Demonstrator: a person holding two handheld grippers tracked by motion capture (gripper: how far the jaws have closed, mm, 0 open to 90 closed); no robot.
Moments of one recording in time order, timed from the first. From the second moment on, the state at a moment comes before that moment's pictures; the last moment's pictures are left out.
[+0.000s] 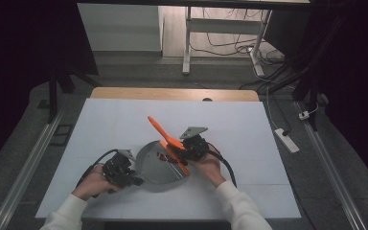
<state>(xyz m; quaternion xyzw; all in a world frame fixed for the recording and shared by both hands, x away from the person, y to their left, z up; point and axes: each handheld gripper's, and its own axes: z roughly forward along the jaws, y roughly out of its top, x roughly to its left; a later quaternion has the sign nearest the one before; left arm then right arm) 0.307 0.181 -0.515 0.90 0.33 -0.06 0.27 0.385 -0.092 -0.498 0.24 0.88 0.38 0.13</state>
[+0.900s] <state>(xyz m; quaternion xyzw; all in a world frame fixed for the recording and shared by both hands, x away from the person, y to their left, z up) 0.306 0.181 -0.516 0.90 0.33 -0.06 0.27 0.391 -0.124 -0.499 0.30 0.86 0.39 0.15</state>
